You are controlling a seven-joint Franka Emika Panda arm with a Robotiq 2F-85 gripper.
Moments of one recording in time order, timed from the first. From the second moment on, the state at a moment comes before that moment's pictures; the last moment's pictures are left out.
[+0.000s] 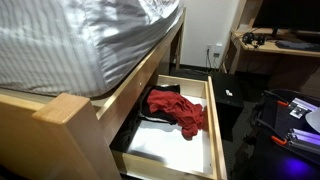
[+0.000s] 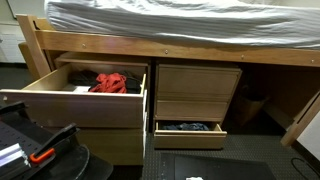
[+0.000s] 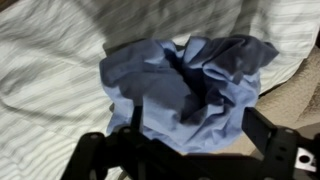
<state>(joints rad) 0.33 0.23 0.04 -1.57 0.07 2.51 0.43</state>
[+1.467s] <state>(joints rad) 0.30 0.27 0.05 -1.53 0.06 2.51 0.45</state>
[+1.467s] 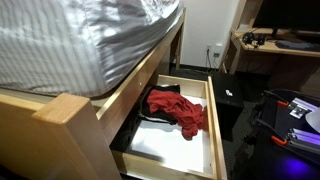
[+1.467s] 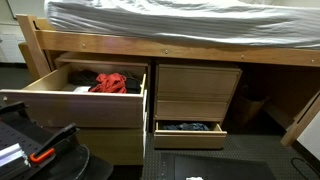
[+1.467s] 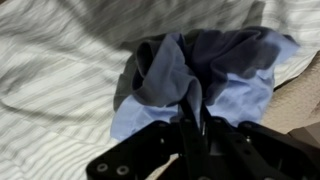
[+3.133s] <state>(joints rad) 0.22 0.19 0.03 -1.13 0.49 1.30 0.90</state>
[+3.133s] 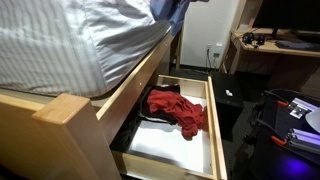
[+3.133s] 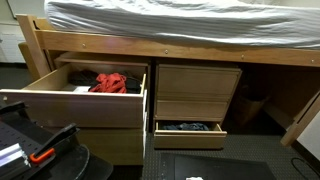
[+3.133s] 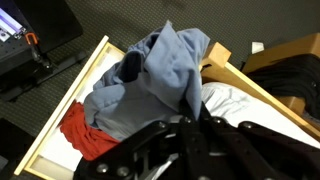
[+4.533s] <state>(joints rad) 0.29 0.10 0.11 -1.77 0.33 1.76 0.93</state>
